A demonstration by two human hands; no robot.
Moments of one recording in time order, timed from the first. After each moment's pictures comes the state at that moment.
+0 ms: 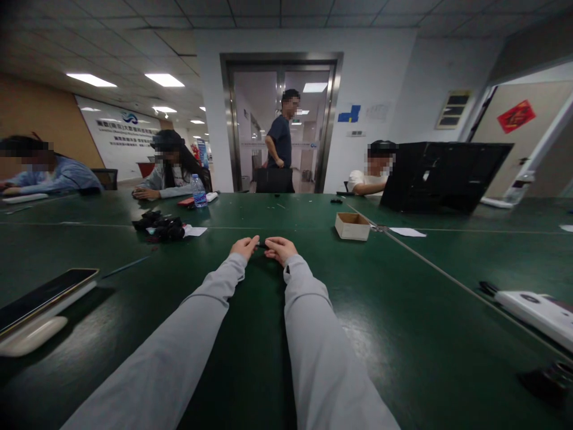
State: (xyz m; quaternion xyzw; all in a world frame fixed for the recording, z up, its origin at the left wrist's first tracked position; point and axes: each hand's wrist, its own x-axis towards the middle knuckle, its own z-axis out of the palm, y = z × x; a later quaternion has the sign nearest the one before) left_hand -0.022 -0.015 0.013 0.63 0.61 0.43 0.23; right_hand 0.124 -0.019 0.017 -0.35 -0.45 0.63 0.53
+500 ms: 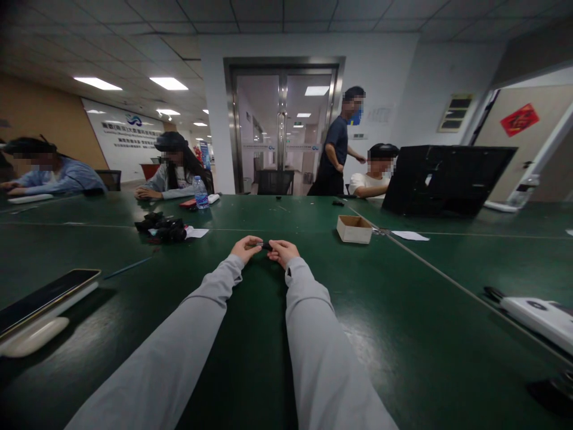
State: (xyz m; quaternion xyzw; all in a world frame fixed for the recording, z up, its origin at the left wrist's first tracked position) left_hand -0.025 -0.016 0.015 0.63 0.43 0.54 0.36; right_hand 0.122 -0.021 0.021 -0.38 -0.42 0.62 0.54
